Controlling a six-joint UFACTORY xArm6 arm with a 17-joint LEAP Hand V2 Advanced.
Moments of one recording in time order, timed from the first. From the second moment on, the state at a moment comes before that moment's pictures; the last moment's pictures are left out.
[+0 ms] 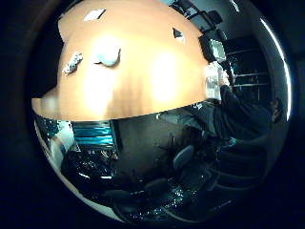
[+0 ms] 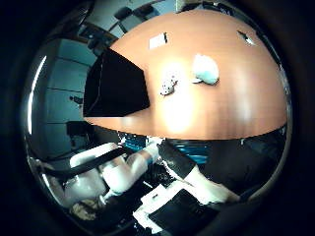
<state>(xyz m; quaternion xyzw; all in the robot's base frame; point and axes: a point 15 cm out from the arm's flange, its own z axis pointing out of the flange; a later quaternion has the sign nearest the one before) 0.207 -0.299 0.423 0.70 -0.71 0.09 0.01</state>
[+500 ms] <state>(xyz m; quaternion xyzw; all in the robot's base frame) 0.250 -0.330 0.425 0.71 -0.69 0.12 0.01</state>
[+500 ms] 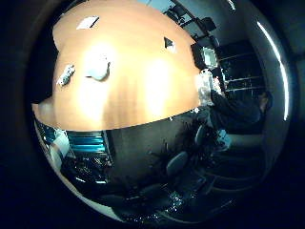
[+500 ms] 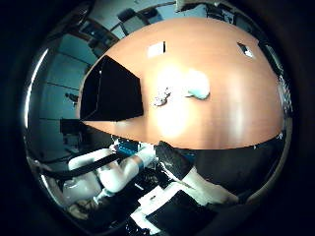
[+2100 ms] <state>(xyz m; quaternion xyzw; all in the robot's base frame) 0.389 -0.373 0.179 0.73 -0.68 -0.01 0.08</state>
